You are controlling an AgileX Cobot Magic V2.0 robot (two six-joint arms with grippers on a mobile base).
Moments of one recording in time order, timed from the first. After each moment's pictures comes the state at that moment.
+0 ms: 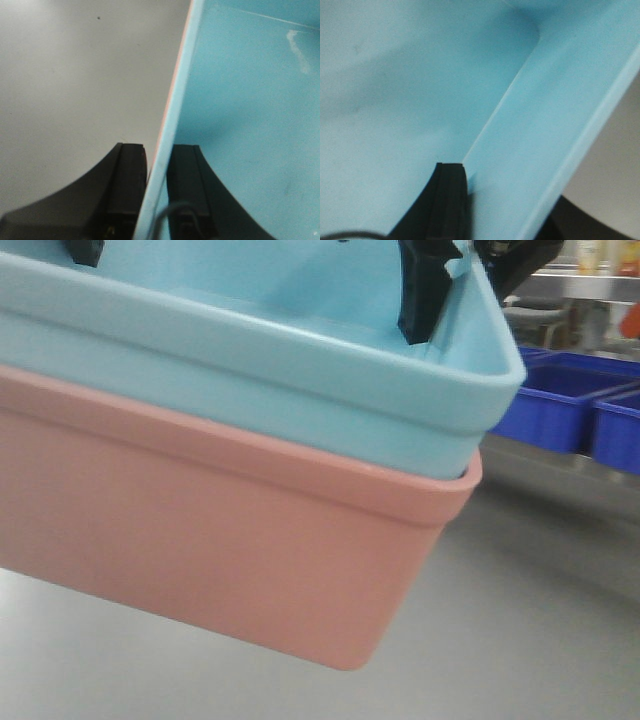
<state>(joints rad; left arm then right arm) -0.95 1.42 -1.24 0.80 1.06 -1.10 0.73 1.49 -1.28 -0.30 0.84 0.52</state>
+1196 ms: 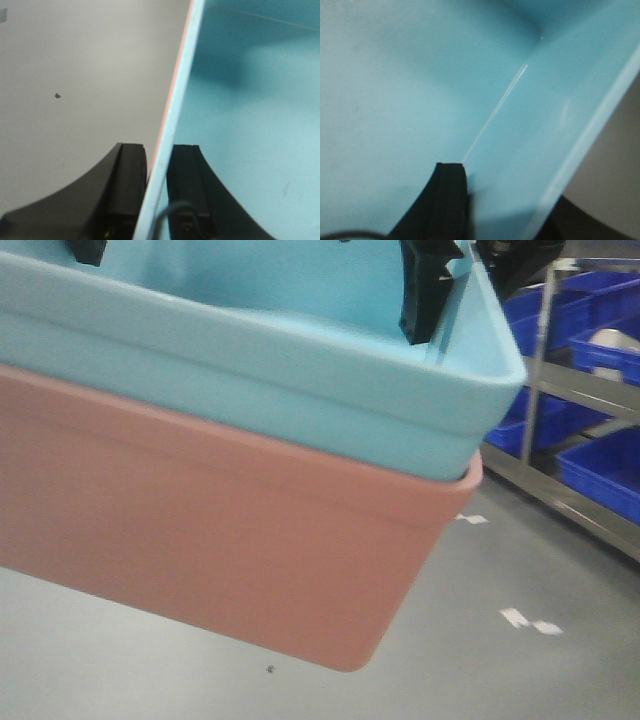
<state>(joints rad) -0.95 1.42 -1.24 0.80 1.05 -1.10 0.73 1.49 -1.28 -0.30 0.84 0.52</state>
